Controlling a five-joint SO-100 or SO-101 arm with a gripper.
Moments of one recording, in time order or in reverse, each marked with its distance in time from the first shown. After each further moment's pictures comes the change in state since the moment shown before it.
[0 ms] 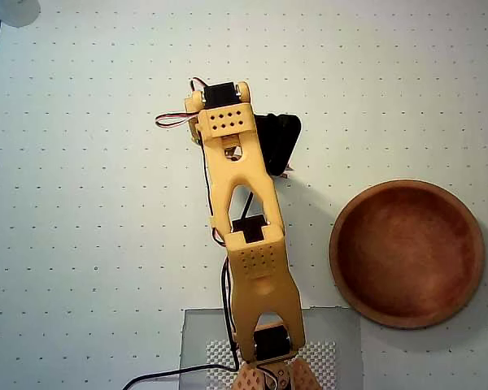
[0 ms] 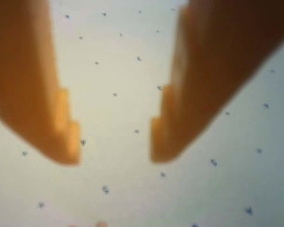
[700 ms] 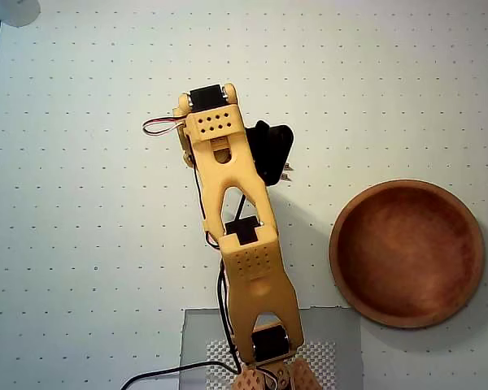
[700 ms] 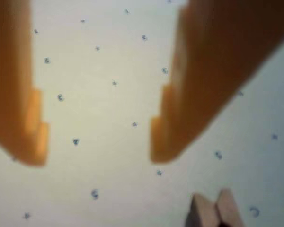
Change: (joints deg) arm -2.2 0.0 0.0 11.8 0.0
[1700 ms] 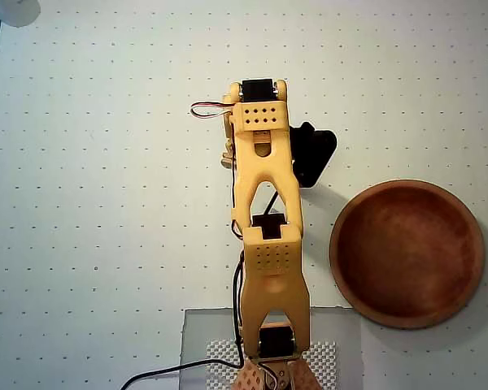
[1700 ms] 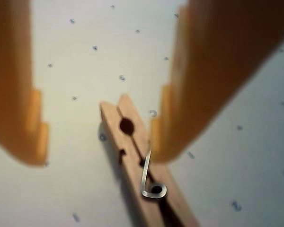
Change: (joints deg) arm 12.1 0.0 0.2 0.0 0.0
